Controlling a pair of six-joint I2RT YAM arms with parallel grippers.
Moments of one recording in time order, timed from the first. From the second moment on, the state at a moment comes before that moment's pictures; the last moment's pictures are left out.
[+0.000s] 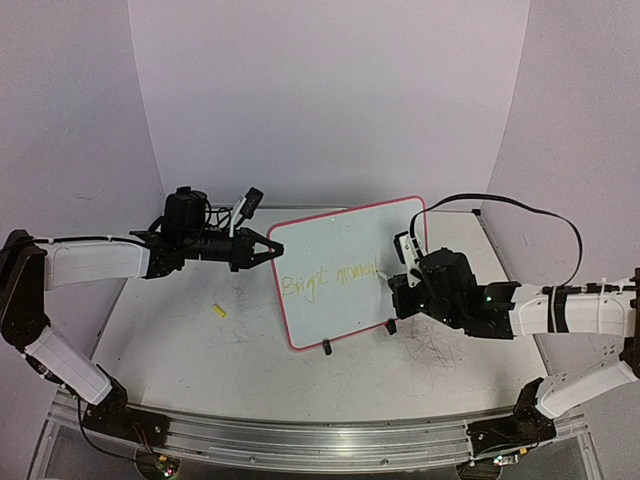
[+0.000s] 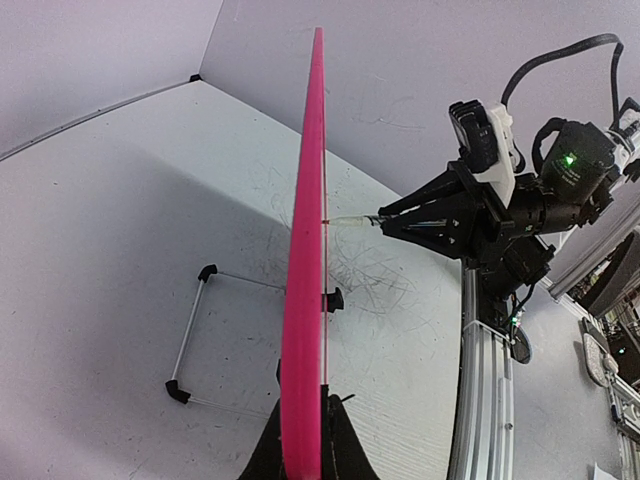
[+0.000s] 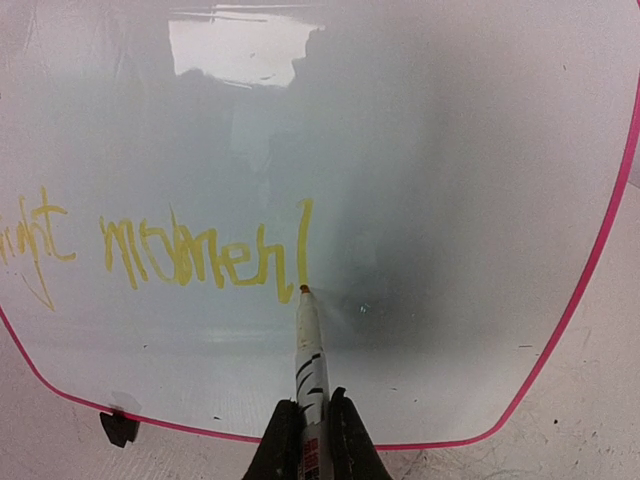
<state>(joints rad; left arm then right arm) -0.57 1.49 0.92 0.21 0.75 -0.15 0.90 1.30 0.71 0.05 0.41 0.23</state>
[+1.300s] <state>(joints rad) -0.58 1.49 0.93 0.21 0.76 -0.15 0.90 1.28 0.71 0.11 0.40 0.19</state>
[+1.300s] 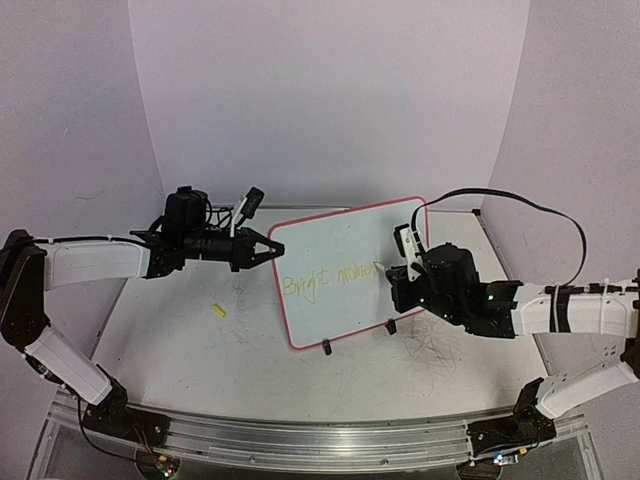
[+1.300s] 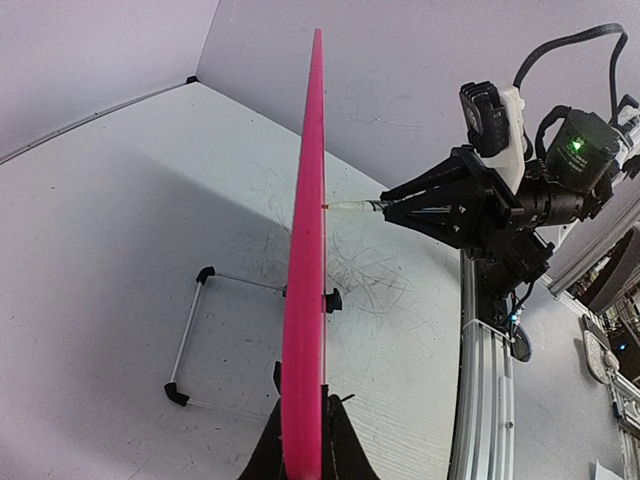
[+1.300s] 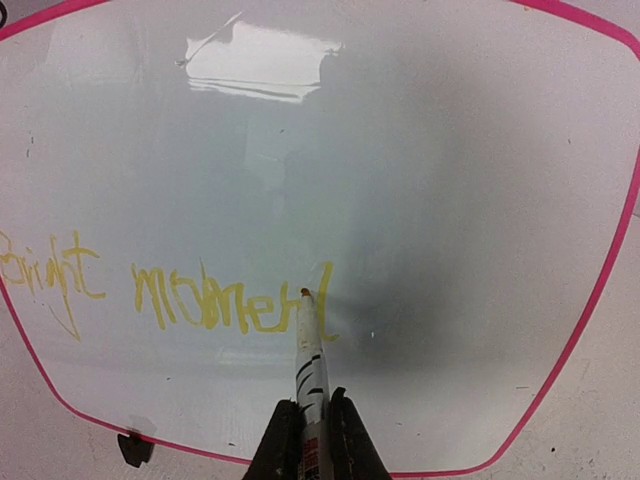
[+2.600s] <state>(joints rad) -0.58 1.49 0.93 0.21 0.76 -0.14 0.89 1.20 0.65 0.08 0.34 0.13</state>
